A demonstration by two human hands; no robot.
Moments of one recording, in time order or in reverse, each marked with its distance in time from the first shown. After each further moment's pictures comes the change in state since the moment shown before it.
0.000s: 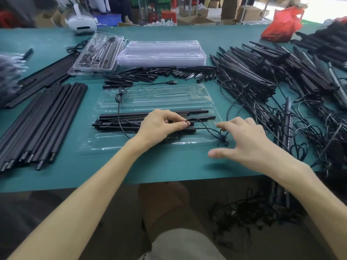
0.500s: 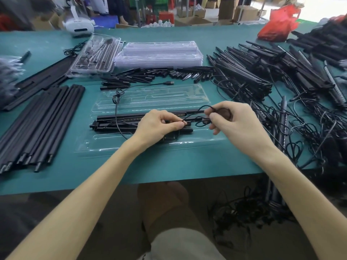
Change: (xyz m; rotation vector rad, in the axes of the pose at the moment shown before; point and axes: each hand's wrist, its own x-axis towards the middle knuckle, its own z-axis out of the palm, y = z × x) left_hand -0.001 -0.001 -0.003 0.010 0.003 -0.005; right_hand 0.015 -0.018 -0.007 0.818 0.315 0.000
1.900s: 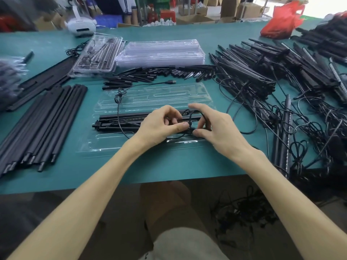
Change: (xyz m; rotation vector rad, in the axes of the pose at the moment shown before) left_hand -0.003 0.004 0.000 -0.017 0.000 0.006; right_hand 0.019 0.032 0.036 -0.296 -0.152 -0.232
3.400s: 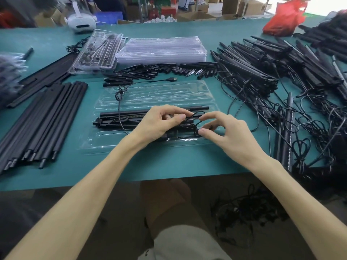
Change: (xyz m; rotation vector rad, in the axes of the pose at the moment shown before) left_hand -0.006 0.007 -0.007 -0.114 -0.106 0.064; right_hand -0.028 0.008 -0.010 0.080 0.025 0.080
